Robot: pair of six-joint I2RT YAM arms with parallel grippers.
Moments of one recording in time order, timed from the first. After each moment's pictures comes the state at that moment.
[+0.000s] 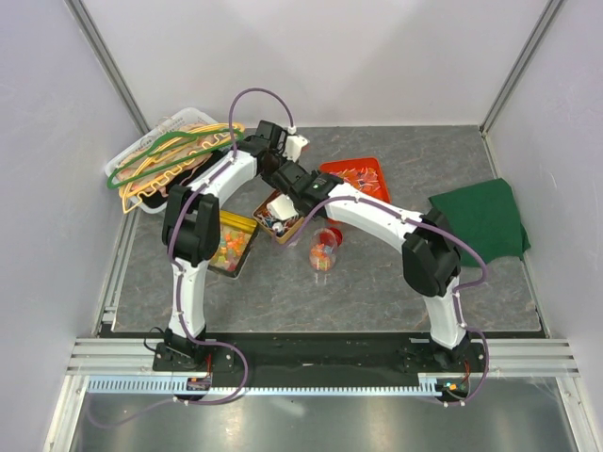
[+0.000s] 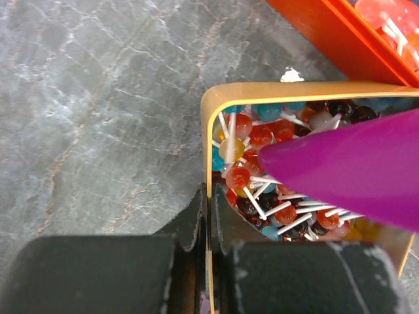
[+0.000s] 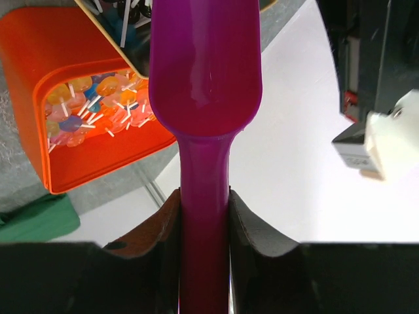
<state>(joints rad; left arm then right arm) -0.37 2.18 1.83 -0.64 0.21 0.33 0.84 2.03 1.78 -0.73 0.60 -1.41</state>
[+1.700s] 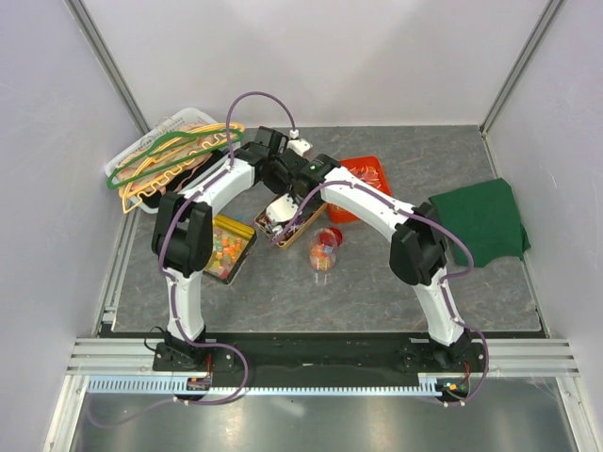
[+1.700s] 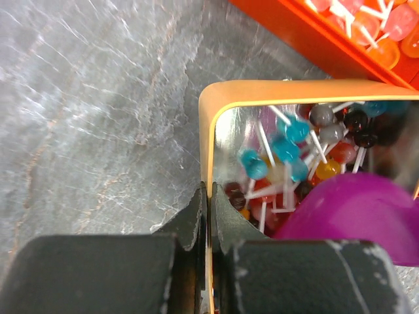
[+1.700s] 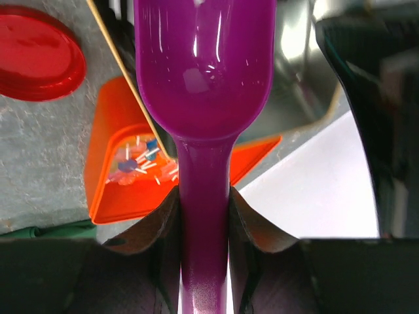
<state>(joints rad) -0.41 2.05 1.65 -0.54 0.24 0.33 0.80 2.17 2.05 -1.09 0.29 -1.43</state>
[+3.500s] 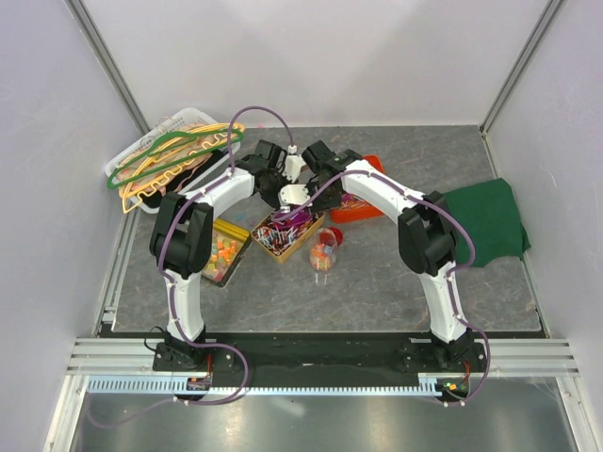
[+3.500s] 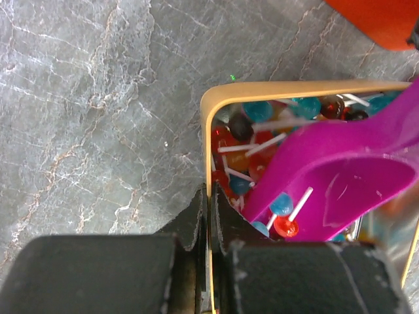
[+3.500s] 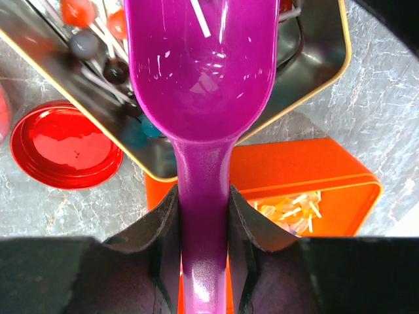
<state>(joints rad) -0.41 2.02 1.52 -0.51 0.25 0.32 0.63 2.18 1.90 -0.94 -0.10 -1.22</state>
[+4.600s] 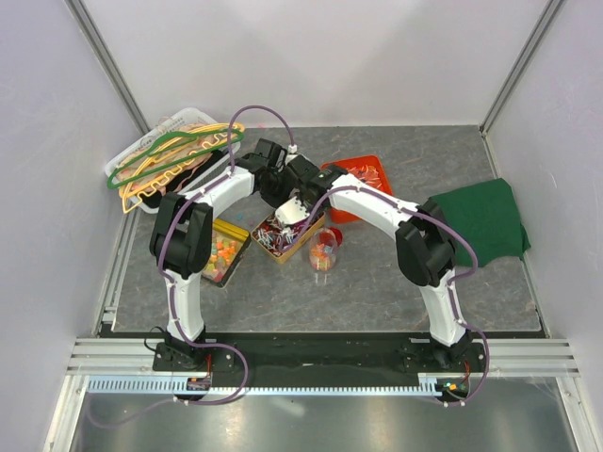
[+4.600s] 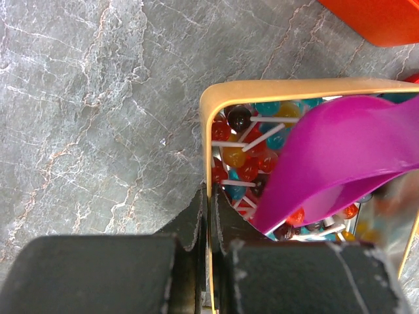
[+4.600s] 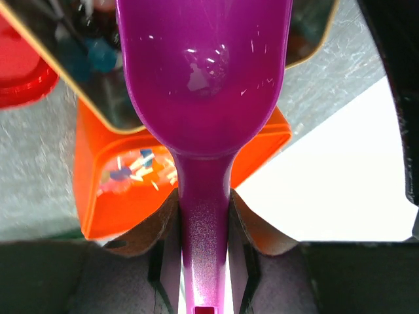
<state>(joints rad) -0.41 2.02 1.53 -0.55 0.26 0.32 0.75 2.11 1.83 -0.87 0.32 -1.48</state>
